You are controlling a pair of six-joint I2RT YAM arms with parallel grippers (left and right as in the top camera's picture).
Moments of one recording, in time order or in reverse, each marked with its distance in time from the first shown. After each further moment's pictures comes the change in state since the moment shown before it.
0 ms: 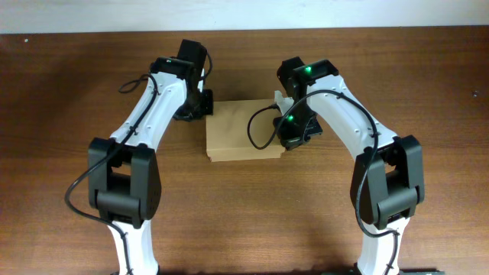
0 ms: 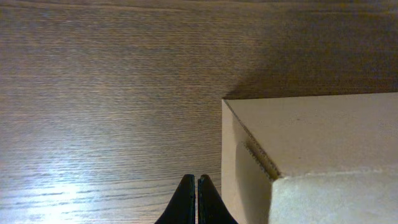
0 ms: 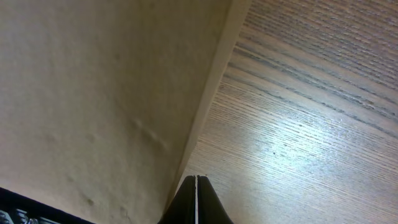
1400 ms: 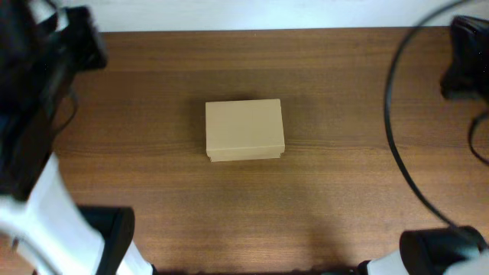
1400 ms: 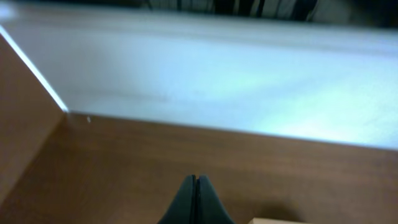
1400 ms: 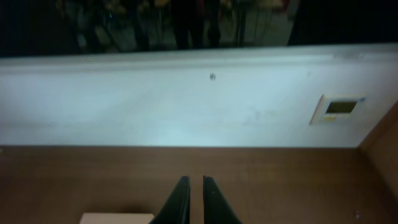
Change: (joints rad) left arm 0.163 -0.245 1.363 -0.600 -0.179 0.131; right arm -0.306 -0.386 1.291 -0.264 0.178 0.009
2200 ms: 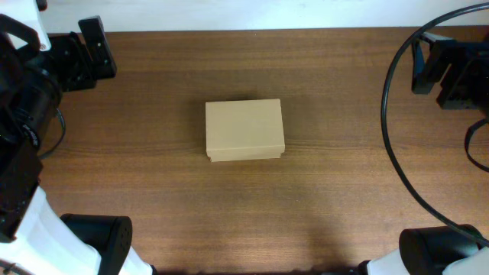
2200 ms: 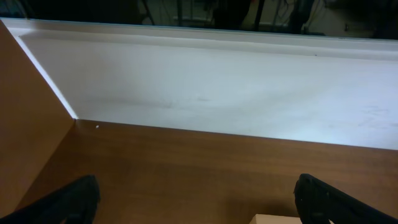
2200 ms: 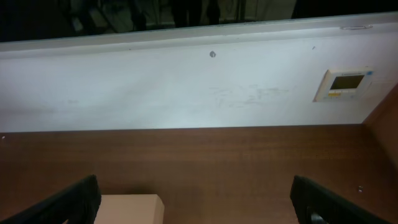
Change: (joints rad) left arm 0.000 -0.044 -0.002 -0.032 -0.003 0.025; right arm 0.000 0.010 -0.006 -0.074 0.000 0.031
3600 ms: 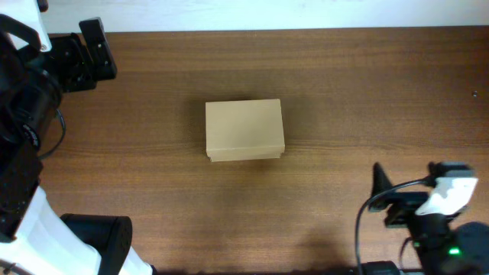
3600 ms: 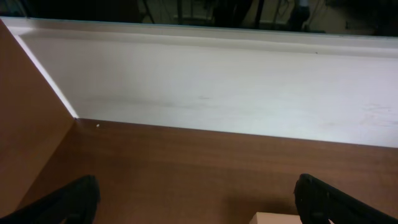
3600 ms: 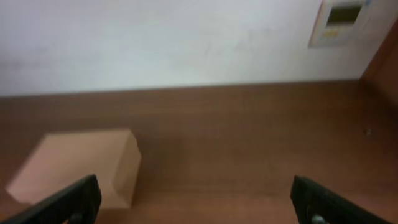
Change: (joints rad) left arm 0.000 0.000 0.000 -0.006 0.000 0.003; right arm 0.000 -1.336 -2.133 0.886 0.047 -0.001
